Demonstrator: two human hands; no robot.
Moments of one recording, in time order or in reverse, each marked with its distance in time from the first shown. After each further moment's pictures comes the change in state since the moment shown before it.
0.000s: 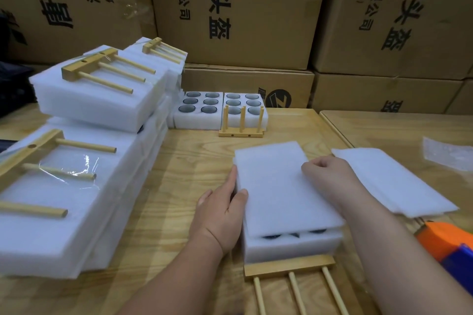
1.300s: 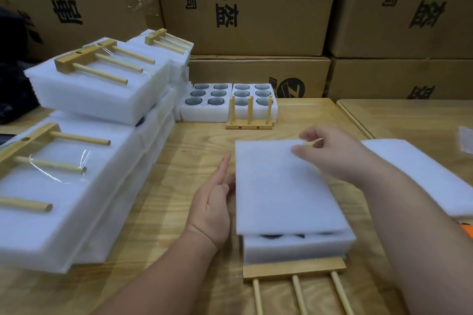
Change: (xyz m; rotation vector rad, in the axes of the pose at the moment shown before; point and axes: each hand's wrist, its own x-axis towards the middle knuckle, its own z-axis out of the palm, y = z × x) left_hand 0.009 -0.014 0.005 -0.456 0.129 -0.055; right_hand 0.037 -0.013 -0.012 -0.294 -0.224 -0.329
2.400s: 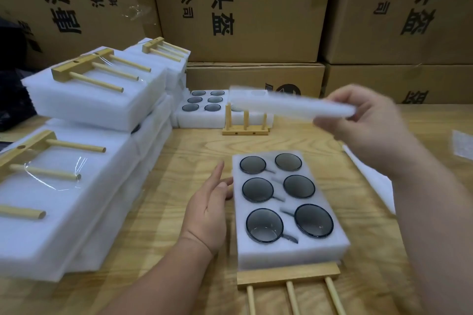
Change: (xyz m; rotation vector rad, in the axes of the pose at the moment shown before) left_hand -0.002 0.001 0.002 0.053 0.060 0.072; right_hand -0.018 -0.015 -0.047 0.446 0.218 -0.419
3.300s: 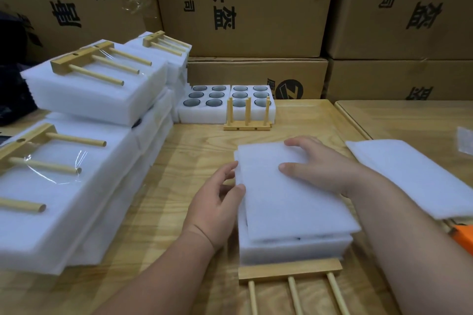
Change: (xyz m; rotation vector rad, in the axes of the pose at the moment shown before) left_hand -0.003 0.006 0.002 0.085 -0.072 -0.040; right_hand -0.008 0.066 0.045 -0.332 -0.446 0.433
